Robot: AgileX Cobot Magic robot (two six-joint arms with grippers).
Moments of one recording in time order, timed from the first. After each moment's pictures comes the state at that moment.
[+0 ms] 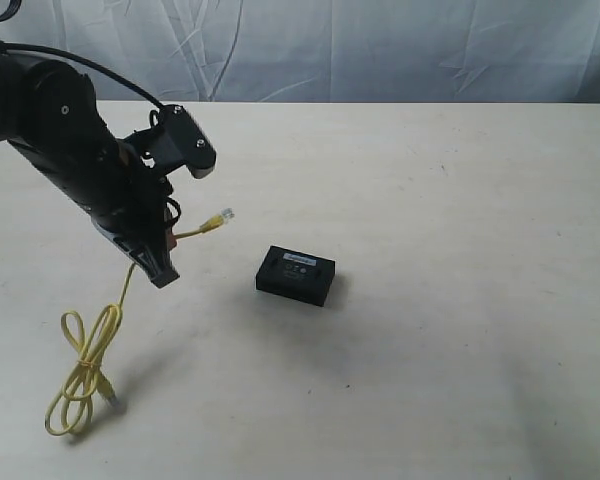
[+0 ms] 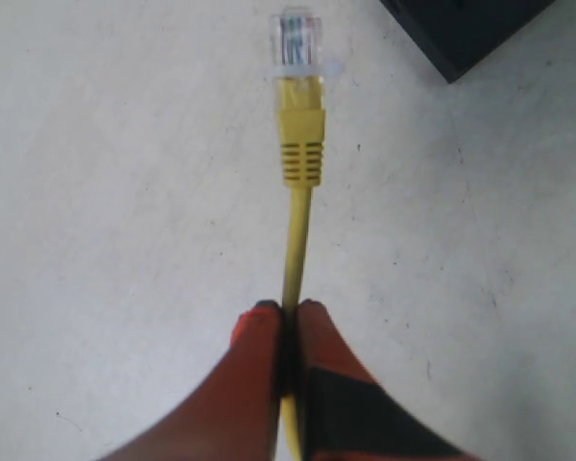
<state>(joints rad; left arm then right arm) -0.48 1.70 -1.05 -0.05 0.65 0.61 0.08 0.00 -0.05 0.06 -0.32 -0.04</state>
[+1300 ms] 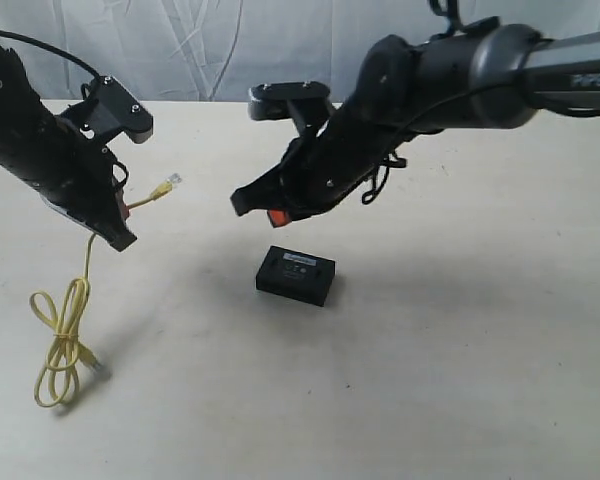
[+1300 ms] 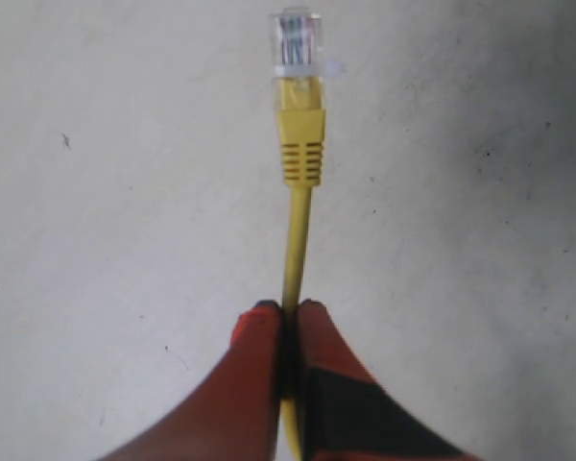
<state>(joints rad) -0.29 1.70 -1.05 -0.10 0.59 0.66 0.60 2.01 -1.39 0.50 0.59 -0.36</state>
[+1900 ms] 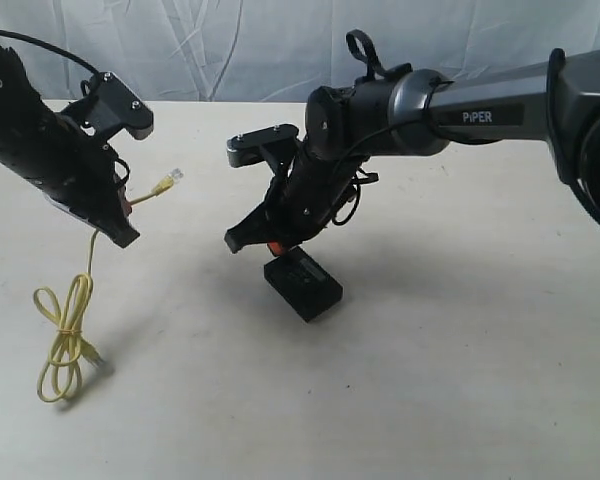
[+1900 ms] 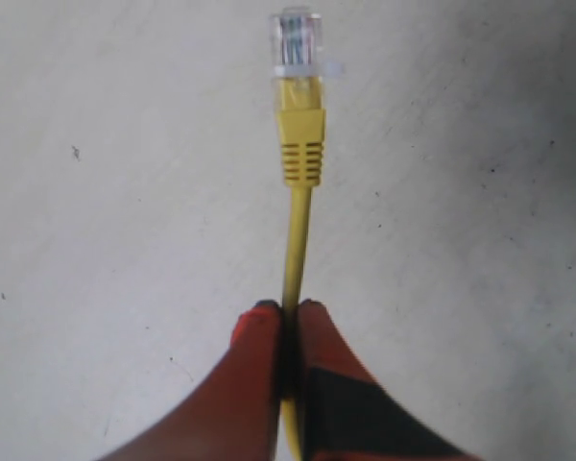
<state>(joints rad) -0.29 1.70 -1.05 -0.11 0.57 0.66 0.64 2.19 -1.53 0.27 0.65 -0.22</state>
